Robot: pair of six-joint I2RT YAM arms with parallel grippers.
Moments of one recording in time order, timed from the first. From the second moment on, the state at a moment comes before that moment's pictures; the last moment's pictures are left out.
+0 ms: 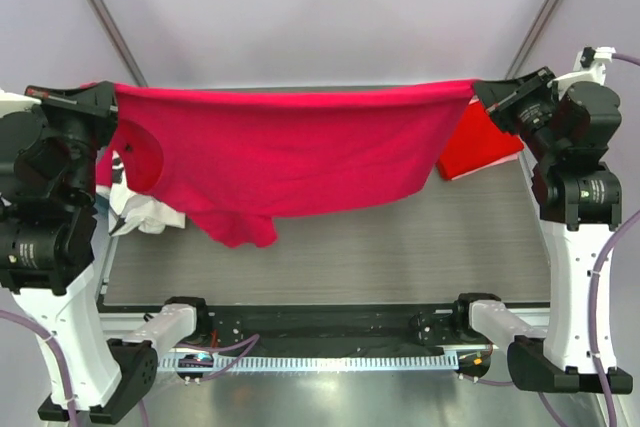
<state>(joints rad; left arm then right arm) -0.05 1.06 2.00 -0.91 -0.33 -0.86 -0.03 1.04 1.57 -0.64 -0.16 0.80</state>
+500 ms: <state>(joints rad) -0.05 1.34 1.73 -0.85 -0.21 -0.93 -0.05 1.30 1.57 -0.71 -0.13 0.78</state>
